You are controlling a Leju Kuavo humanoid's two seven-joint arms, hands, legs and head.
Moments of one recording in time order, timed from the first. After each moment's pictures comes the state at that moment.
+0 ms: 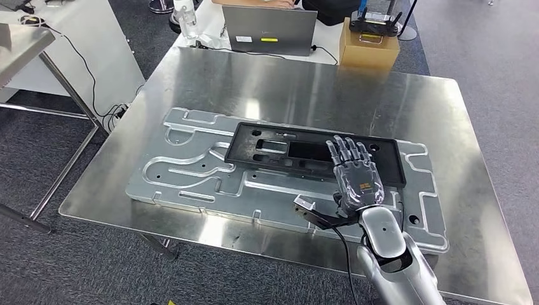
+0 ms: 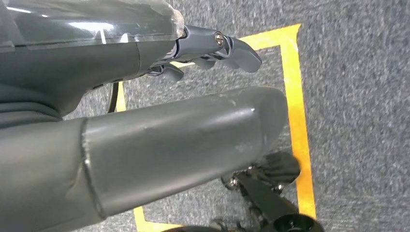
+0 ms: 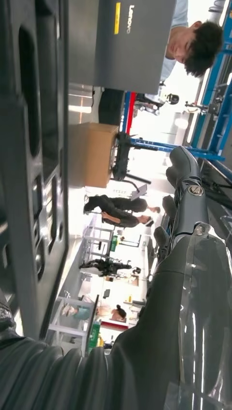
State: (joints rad) left arm -0.08 -0.10 1.29 -0.25 -1.42 -0.03 -0.32; right arm -0.33 -0.11 0.37 -1.49 1.45 -0.18 0.21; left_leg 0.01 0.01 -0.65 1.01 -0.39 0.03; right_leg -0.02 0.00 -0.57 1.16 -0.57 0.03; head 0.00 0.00
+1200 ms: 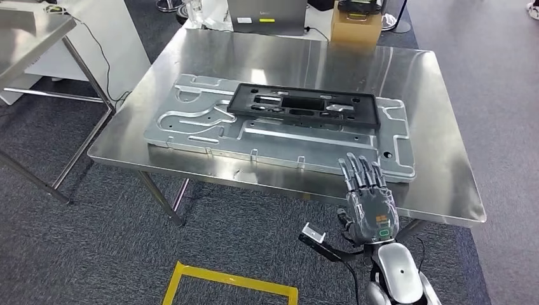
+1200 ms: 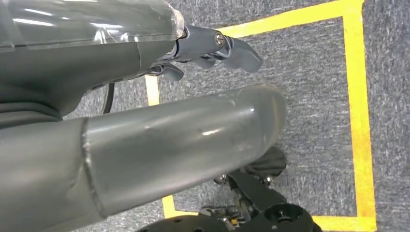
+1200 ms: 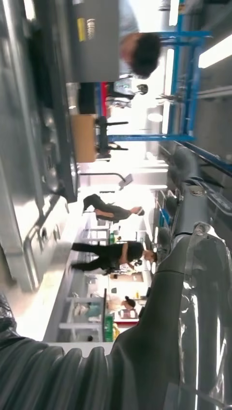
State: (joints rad) left arm -0.06 -0.09 1.30 -0.25 -1.39 -0.04 -0.38; right arm -0.07 -0.13 0.32 -1.71 1.44 -0.36 0.16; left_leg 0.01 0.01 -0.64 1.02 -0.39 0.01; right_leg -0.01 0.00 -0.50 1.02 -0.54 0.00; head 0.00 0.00
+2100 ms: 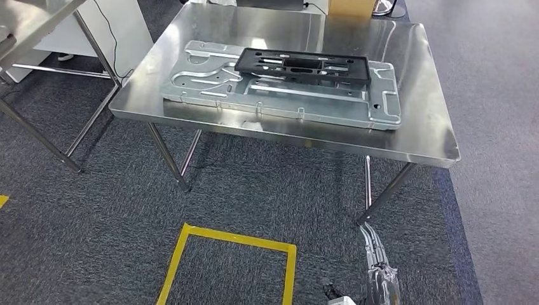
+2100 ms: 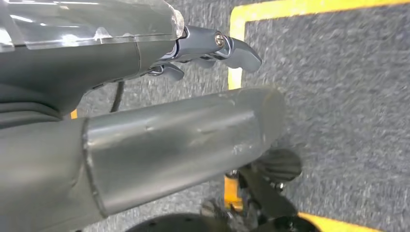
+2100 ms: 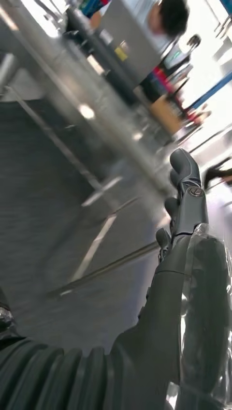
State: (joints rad) left arm -0.05 -0.13 1.39 -0.24 -1.31 -0.01 -0.29; right arm 0.39 0.03 0.20 -1.79 0.74 -0.49 -0.23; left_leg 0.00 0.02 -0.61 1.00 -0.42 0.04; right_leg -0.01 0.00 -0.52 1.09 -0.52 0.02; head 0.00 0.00
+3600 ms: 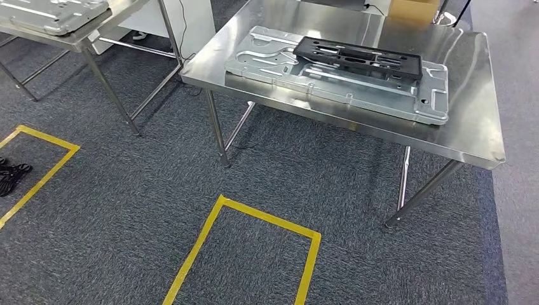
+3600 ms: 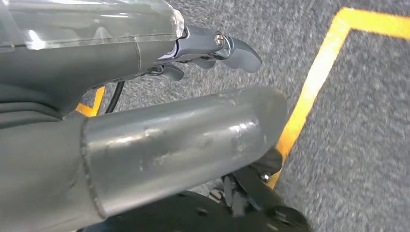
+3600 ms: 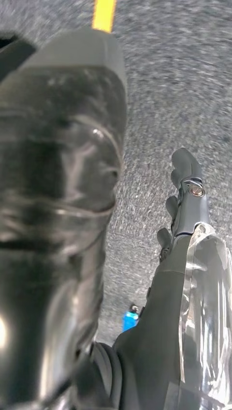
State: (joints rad) left arm -0.05 -0.17 1.48 -0.25 -1.31 0.07 -0.28; right arm 0.04 0.28 -1.09 -0.38 0.91 -0.13 -0.16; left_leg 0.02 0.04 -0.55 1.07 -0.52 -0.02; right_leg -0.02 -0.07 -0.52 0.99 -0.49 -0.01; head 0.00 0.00
